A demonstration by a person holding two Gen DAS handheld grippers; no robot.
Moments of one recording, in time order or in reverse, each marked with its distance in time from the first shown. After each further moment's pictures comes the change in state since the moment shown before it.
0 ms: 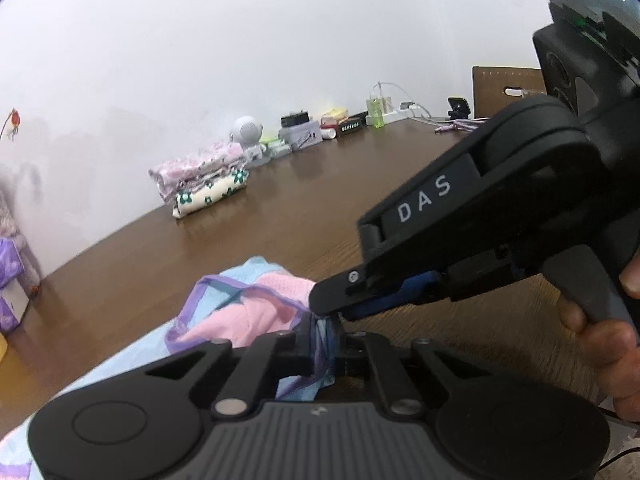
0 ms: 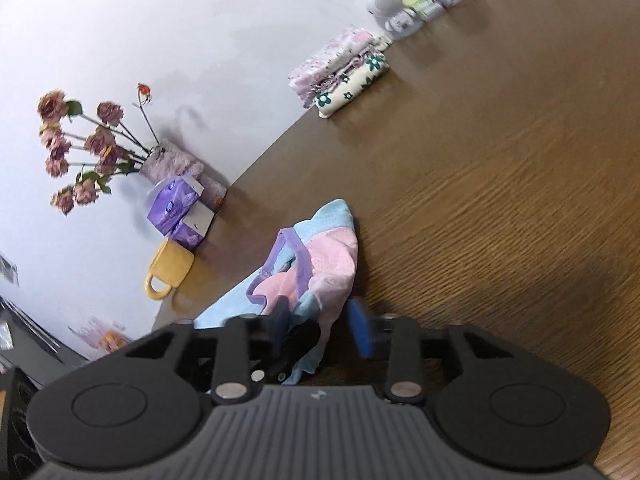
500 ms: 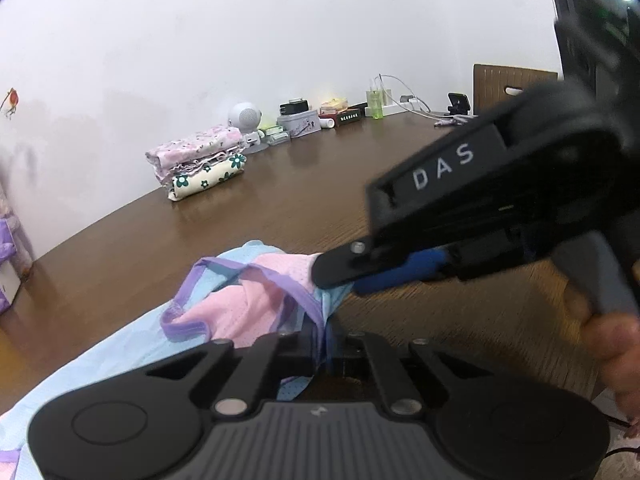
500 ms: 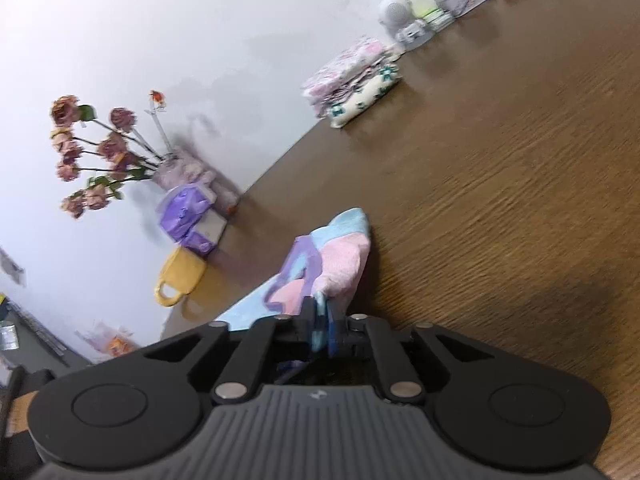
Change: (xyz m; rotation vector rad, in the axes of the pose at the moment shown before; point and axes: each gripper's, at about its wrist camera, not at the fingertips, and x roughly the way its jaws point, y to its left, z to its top) left arm 0.004 0.011 -0.004 -0.033 0.022 -0.037; right arm -0.004 0.005 -0.005 -0.020 -0.043 -0.023
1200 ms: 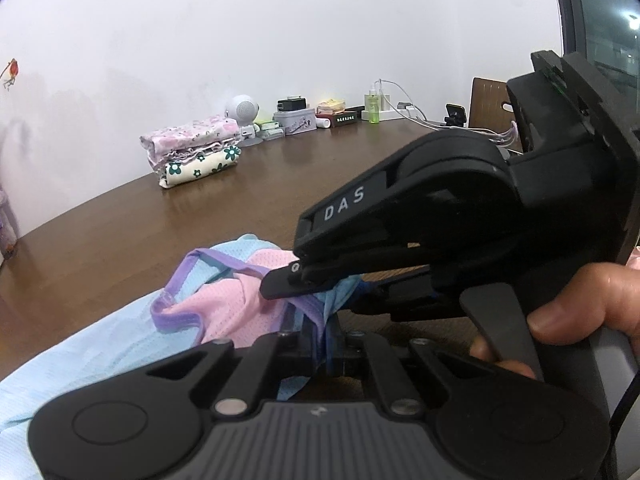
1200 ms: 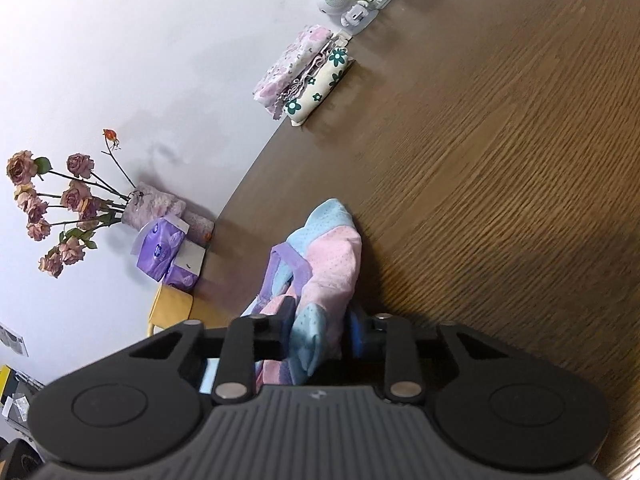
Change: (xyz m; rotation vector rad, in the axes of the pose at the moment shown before) left arm 0.005 0.019 -0.001 -0.064 0.003 -0.085; right arm 0.047 -0.010 -0.009 0.204 -0.031 -0.009
